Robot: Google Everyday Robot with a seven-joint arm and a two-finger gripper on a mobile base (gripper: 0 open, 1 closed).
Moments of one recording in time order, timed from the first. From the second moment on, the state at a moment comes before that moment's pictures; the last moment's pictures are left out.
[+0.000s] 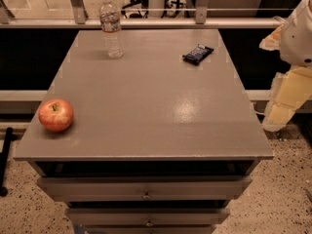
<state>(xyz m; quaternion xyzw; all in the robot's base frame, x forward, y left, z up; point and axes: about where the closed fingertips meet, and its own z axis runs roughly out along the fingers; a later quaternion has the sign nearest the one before) 0.438 -0.216 0.977 -0.60 0.78 -0.03 0.16</state>
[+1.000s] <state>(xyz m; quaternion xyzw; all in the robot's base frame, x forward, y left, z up) 0.472 -0.113 0.931 -0.62 0.74 0.09 0.24</state>
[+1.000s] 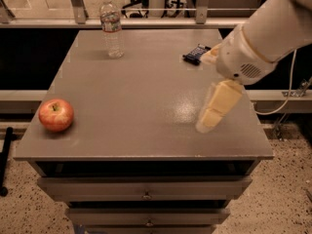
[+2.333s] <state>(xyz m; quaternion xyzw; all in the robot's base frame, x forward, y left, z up) 0.491 0.001 0.912 -0.62 0.69 0.22 0.31</state>
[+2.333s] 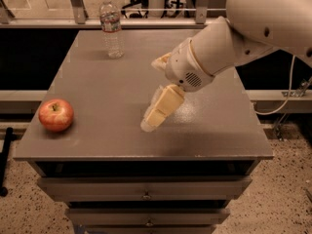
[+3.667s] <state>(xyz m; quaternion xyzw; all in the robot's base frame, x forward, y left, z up) 0.520 0.174 0.857 -0.59 0.60 0.36 0.40</state>
